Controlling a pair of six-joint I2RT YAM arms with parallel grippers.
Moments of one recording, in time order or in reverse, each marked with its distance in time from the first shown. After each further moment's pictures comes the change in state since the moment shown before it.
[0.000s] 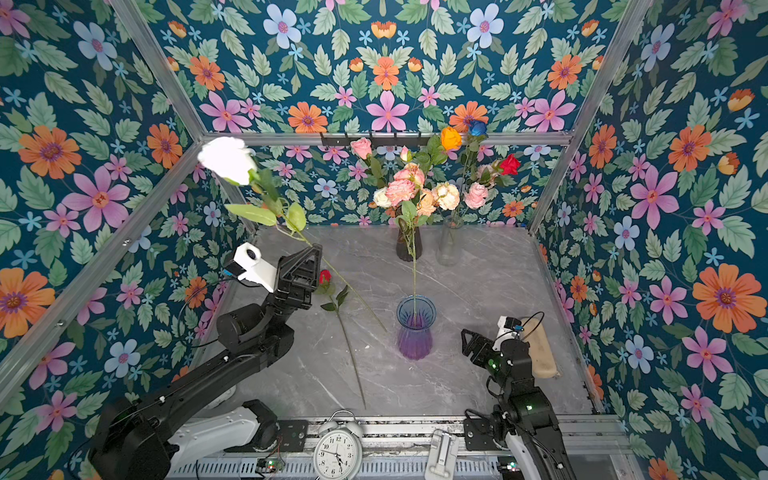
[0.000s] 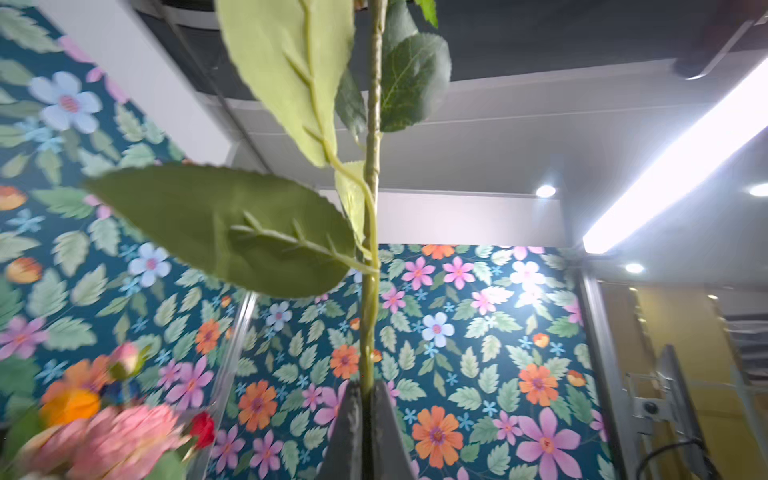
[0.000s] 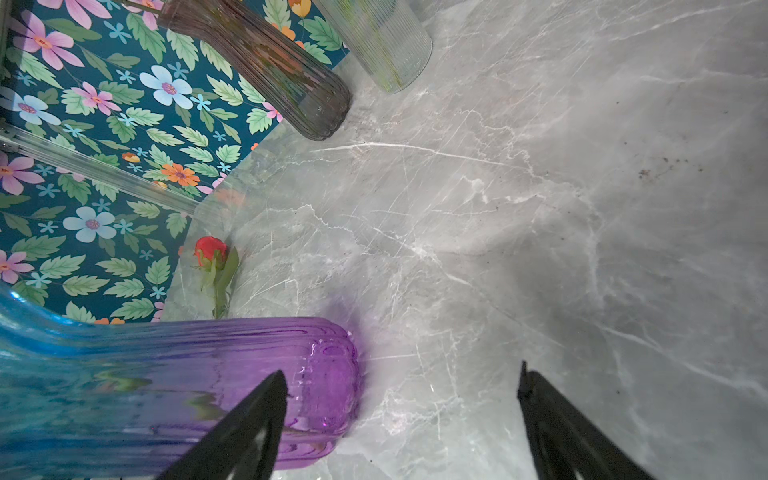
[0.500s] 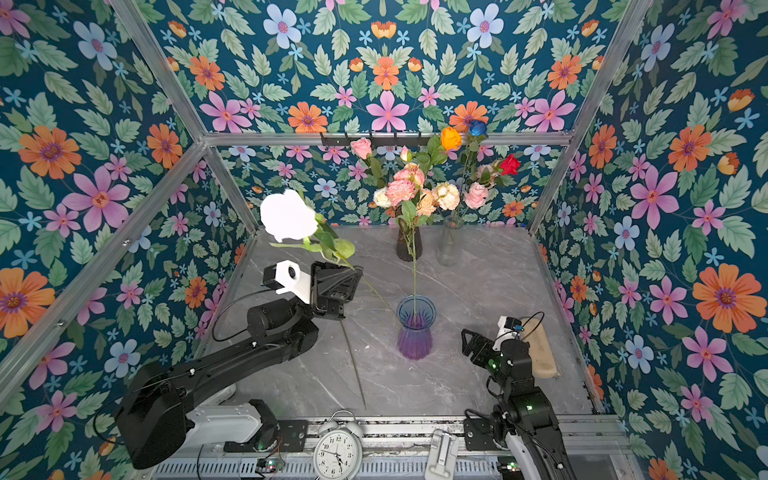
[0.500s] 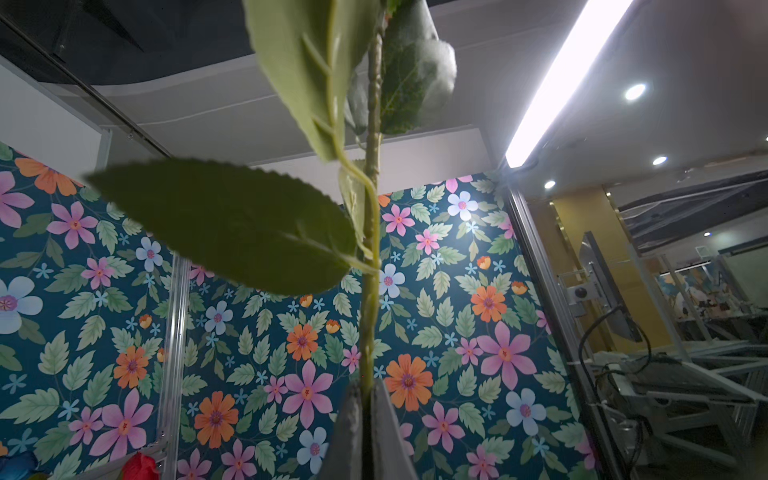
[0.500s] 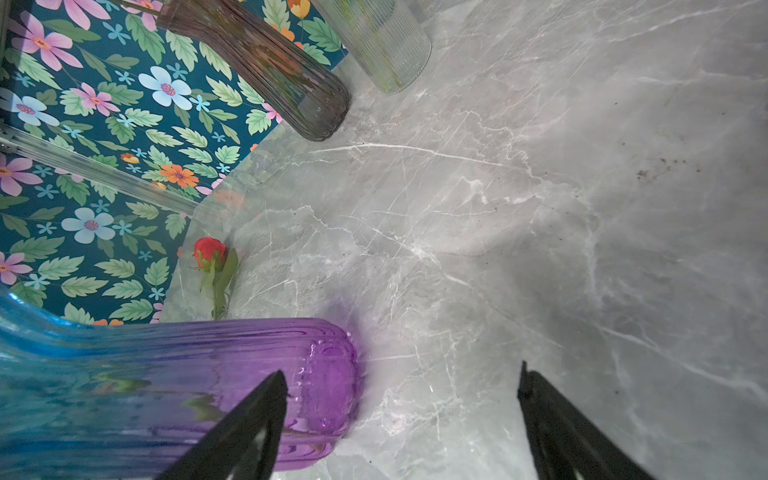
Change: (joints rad) left arm -0.133 0.168 0.049 0.062 0.176 0.291; right arm 0.000 0.000 0.000 0.000 0.003 0.000
